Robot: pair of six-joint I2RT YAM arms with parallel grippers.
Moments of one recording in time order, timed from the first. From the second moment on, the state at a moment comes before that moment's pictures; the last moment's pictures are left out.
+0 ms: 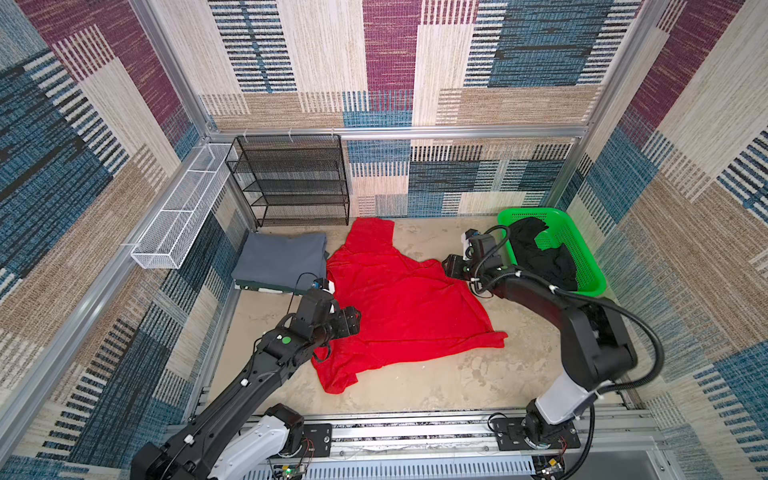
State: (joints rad) left arm -0.48 0.98 0.72 -0.49 0.02 -0.60; right arm 0.31 1.76 1.16 -0.18 -0.08 0.42
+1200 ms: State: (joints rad) left arm -0.45 1.73 0.96 -0.29 0.16 -0.42; right arm 0.22 1.84 1.22 -0.33 0.13 0.33
